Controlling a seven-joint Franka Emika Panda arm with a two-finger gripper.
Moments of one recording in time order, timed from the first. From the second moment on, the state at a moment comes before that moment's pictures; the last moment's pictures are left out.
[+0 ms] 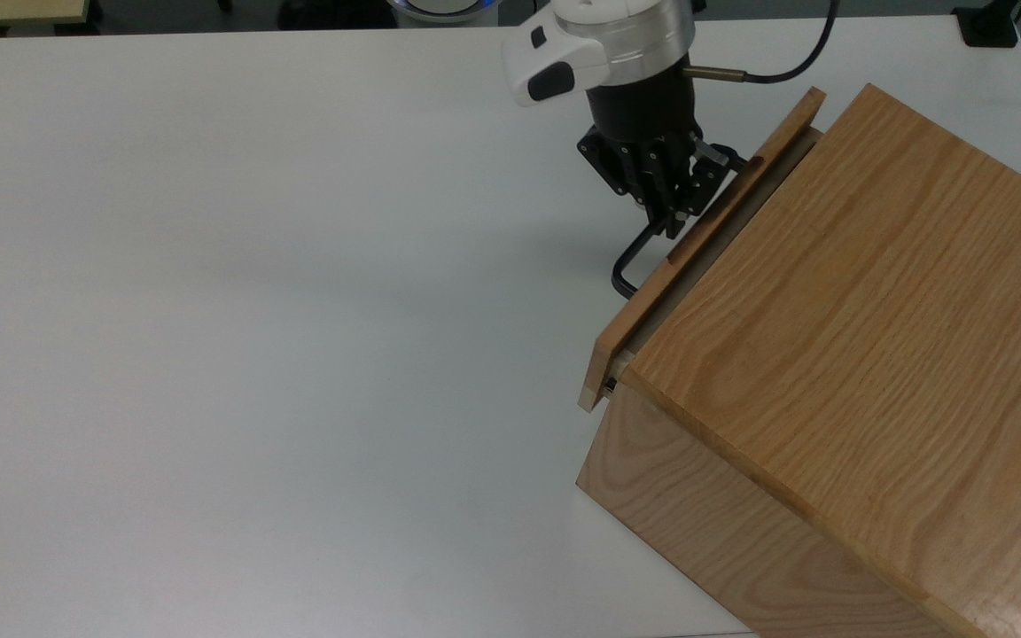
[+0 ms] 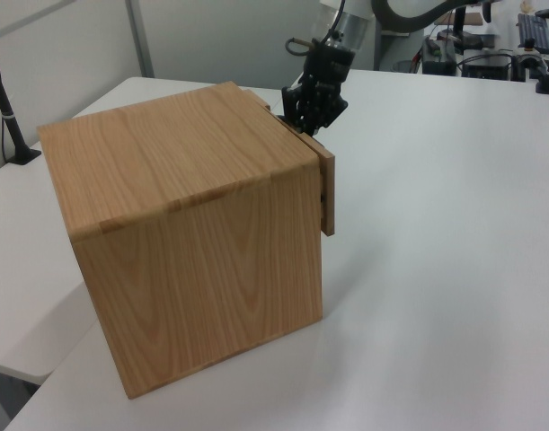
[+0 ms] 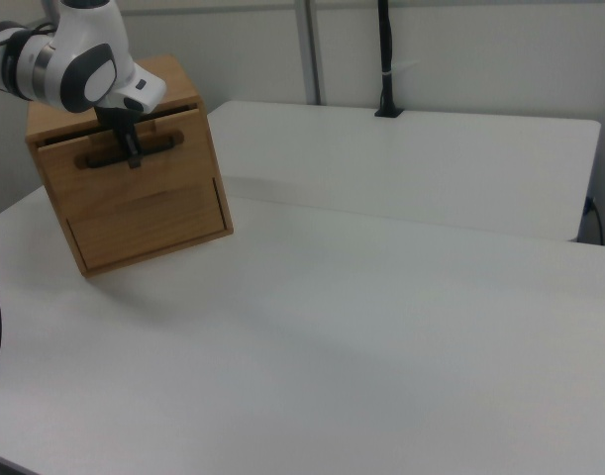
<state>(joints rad) 0.40 0.29 -0.15 -1.49 0.33 2.10 0.73</state>
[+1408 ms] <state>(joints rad) 0.25 -0.02 -0.17 -1.76 0.33 1.93 0.52</state>
